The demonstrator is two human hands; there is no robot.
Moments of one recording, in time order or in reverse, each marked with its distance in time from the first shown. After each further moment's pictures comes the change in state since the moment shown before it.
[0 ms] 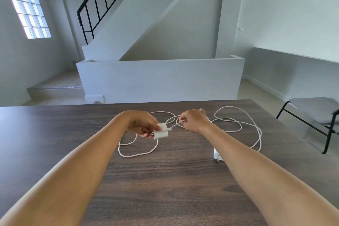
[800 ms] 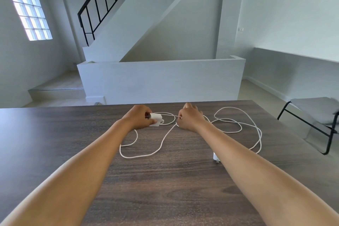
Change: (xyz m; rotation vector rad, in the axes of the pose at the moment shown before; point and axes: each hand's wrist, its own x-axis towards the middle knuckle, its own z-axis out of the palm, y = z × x) left_hand 0.011 -0.019 -0.008 0.523 0.702 0.313; right_hand 0.000 -0.020 -0.014 -0.009 -0.041 0.100
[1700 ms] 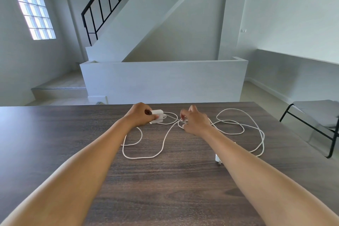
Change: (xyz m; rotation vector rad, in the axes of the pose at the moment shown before) left_hand 0.004 -0.003 -0.002 -0.138 0.054 -0.100; right_hand -0.007 0.013 0.008 0.010 0.082 -0.066
